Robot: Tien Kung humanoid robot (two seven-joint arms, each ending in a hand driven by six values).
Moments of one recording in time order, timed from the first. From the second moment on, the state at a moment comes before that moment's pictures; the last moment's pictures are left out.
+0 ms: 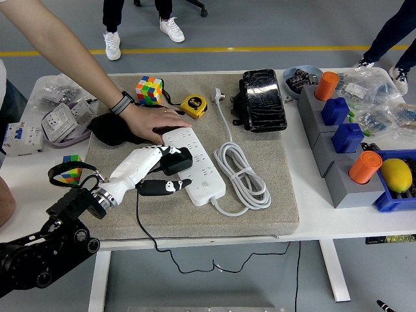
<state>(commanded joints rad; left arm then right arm) -0.43 0.34 -0.61 -1.17 1.72 0.38 -0.13 0.07 -0.26 0.63 0.36 -0.29 -0.10 0.03</state>
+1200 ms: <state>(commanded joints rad) -0.39 0.38 -0.77 -1.56 1.54 0.16 0.23 0.07 -0.26 0.63 0.36 -0.29 -0.10 0.03</state>
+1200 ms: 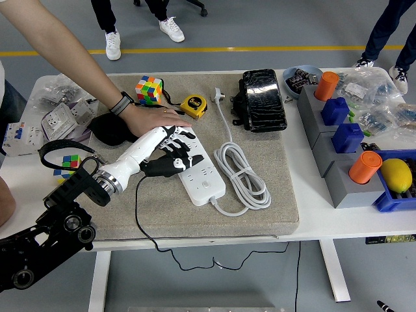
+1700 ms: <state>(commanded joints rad) -0.45 0.37 -0.75 -1.64 1.52 -0.09 0.52 0.07 -0.27 0.62 0.36 -0.29 -0.10 0.03</state>
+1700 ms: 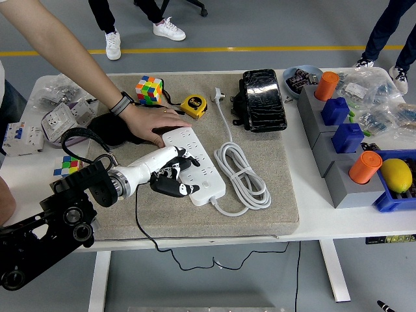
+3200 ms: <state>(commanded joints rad) -0.56 0.31 -0.59 -1.46 1.51 -0.13 0.54 0.08 -0.27 0.62 0.36 -0.29 -0.10 0.03</state>
